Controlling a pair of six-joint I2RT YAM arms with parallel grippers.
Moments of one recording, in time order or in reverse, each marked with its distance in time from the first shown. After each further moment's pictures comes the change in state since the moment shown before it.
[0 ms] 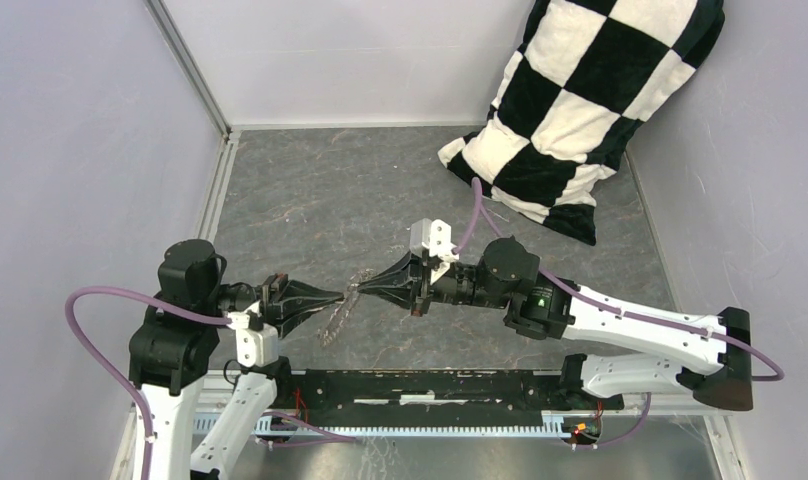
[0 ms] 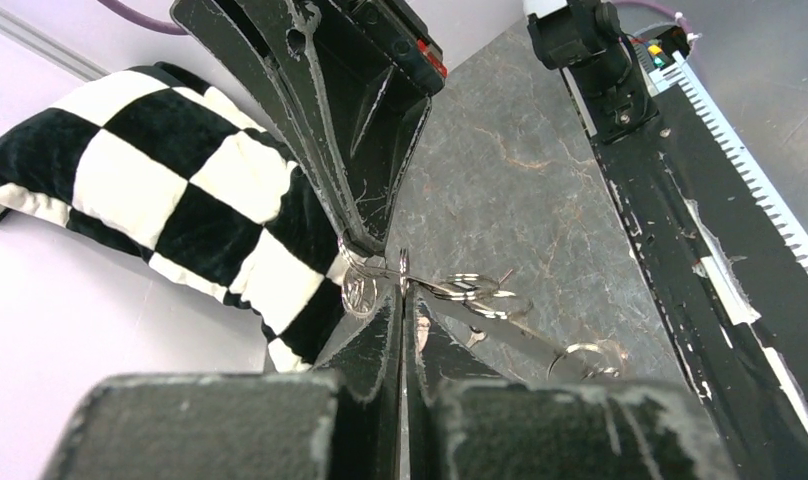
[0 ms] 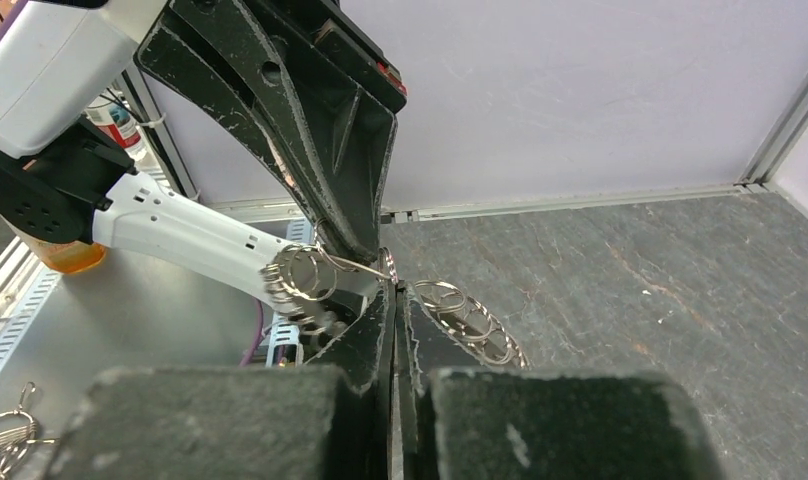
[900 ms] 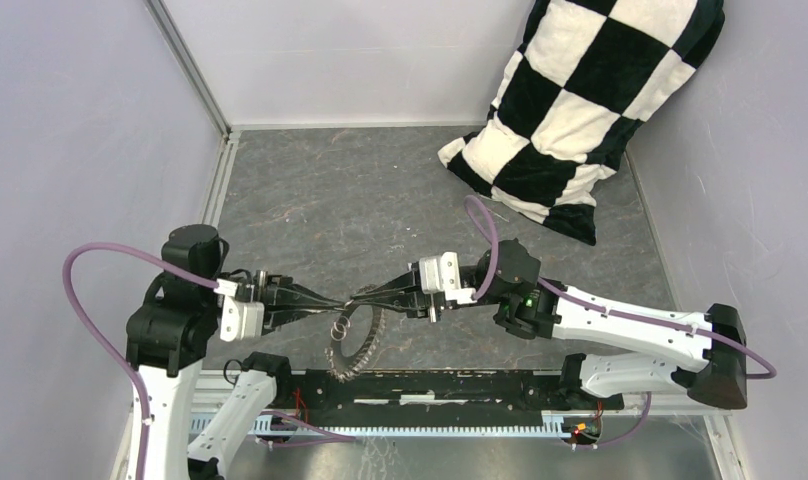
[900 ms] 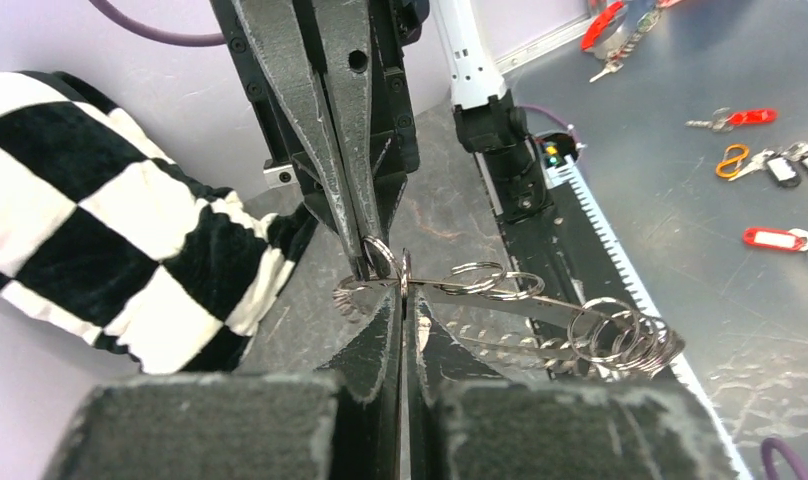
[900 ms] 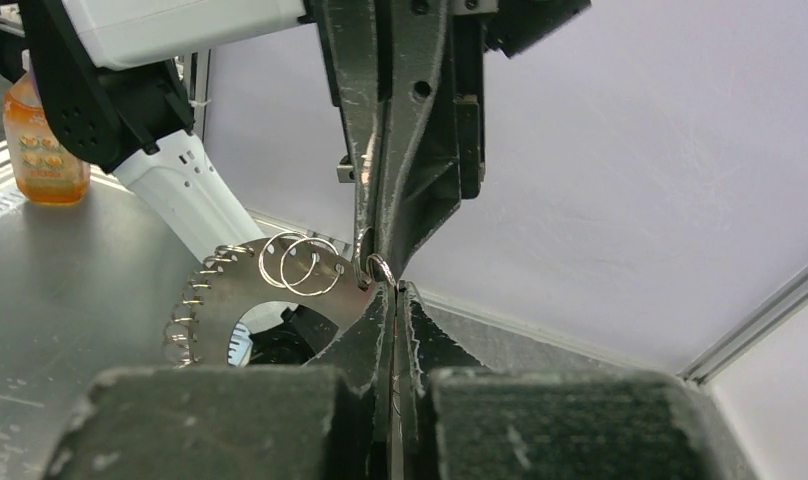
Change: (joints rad) left arm 0.000 0.111 0.086 -0.121 0.157 -0.133; right arm -0.014 0.029 -0.067 0.257 -0.278 -0.276
